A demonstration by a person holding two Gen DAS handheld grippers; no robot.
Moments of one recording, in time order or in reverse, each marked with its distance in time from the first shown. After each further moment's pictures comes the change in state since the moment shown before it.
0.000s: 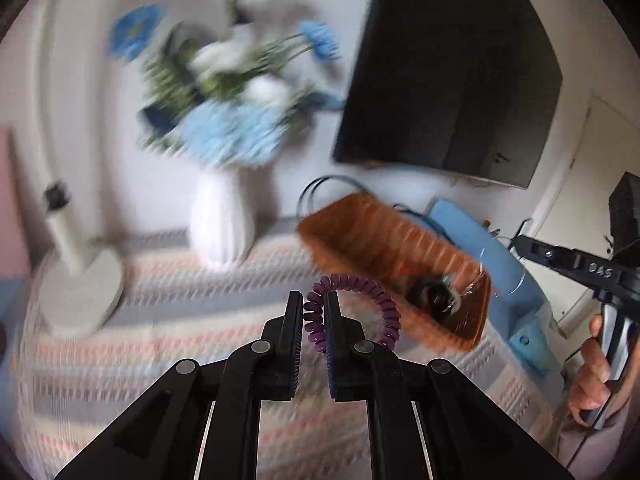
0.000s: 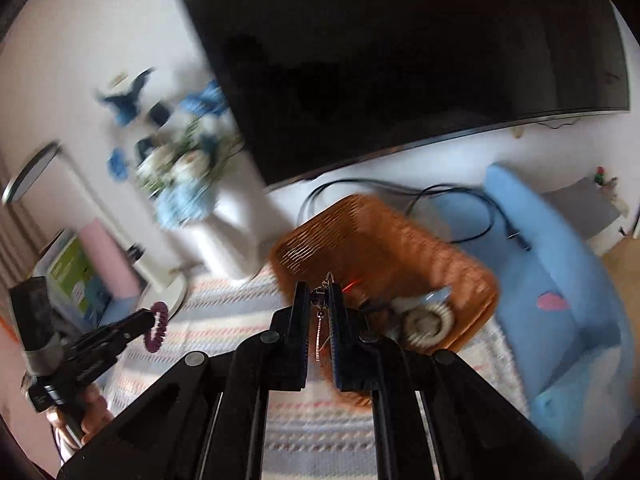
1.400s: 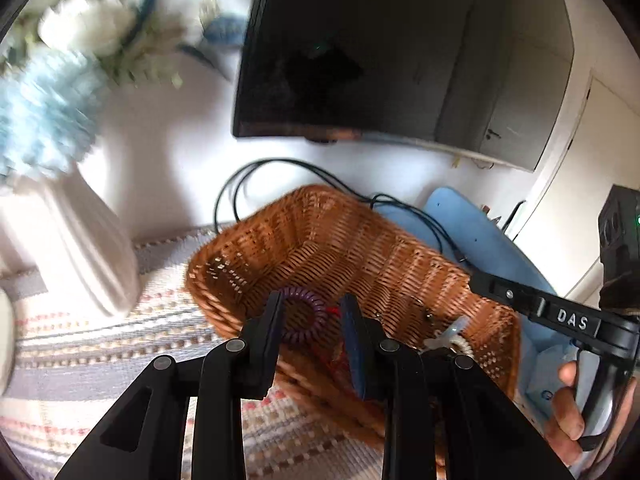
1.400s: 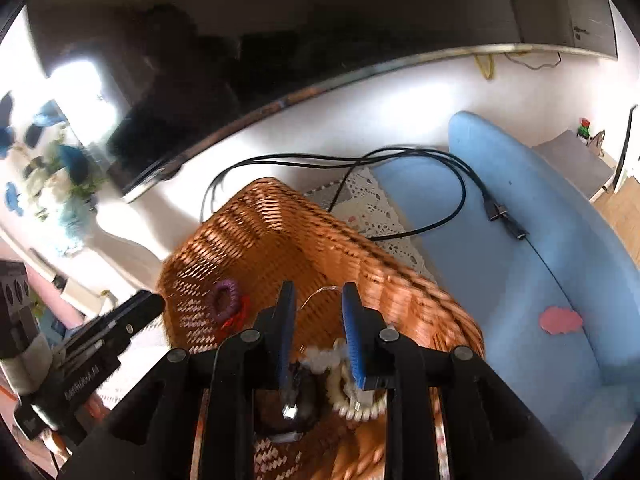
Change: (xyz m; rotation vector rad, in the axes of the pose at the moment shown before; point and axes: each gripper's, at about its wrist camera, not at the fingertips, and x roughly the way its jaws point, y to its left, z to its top) left arm 0.157 -0.062 0.034 0.013 0.086 -0.047; right arm 0.107 -0.077 0.015 0.105 0.115 -0.114
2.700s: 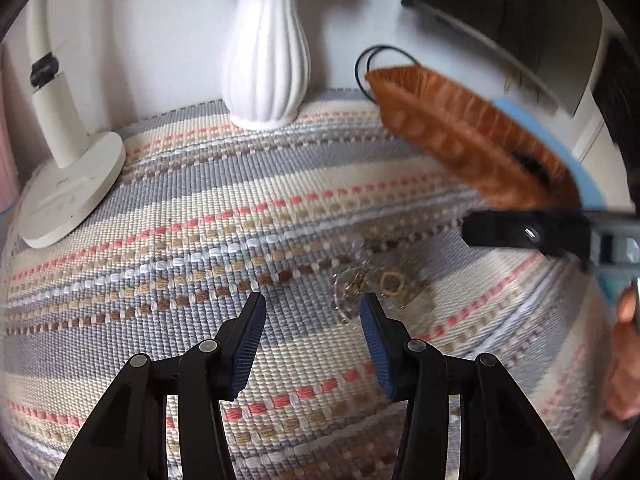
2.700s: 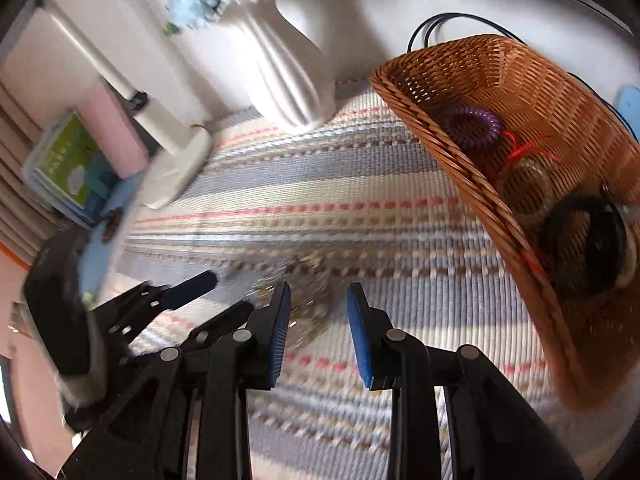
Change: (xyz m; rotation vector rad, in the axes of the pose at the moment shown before) left arm -0.065 0.103 -0.145 -0.010 0.196 0.174; right arm 0.052 0.174 -0.120 -0.290 0.356 0.189
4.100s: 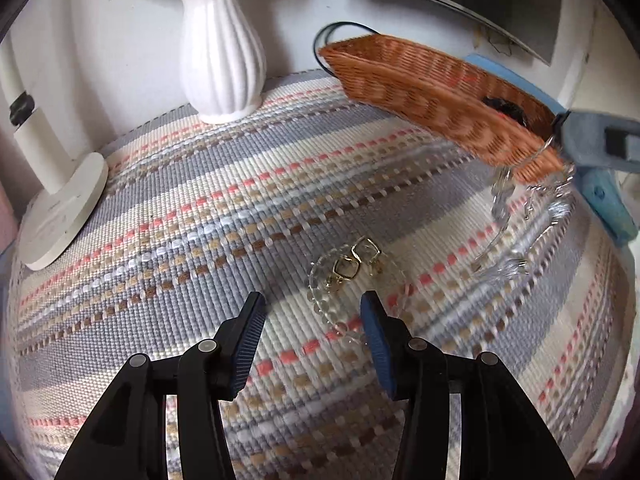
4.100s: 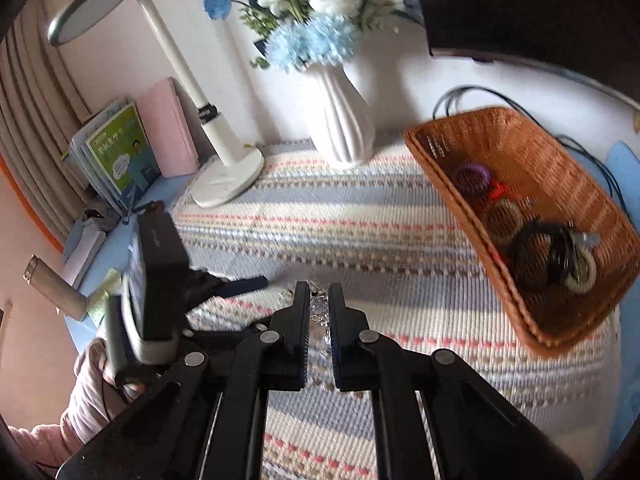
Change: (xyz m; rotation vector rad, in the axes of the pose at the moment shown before) left arm -0.006 -0.017 -0.017 0.159 0.033 -0.008; right arm -0.080 0.019 -0.048 -0.138 -0.169 0.043
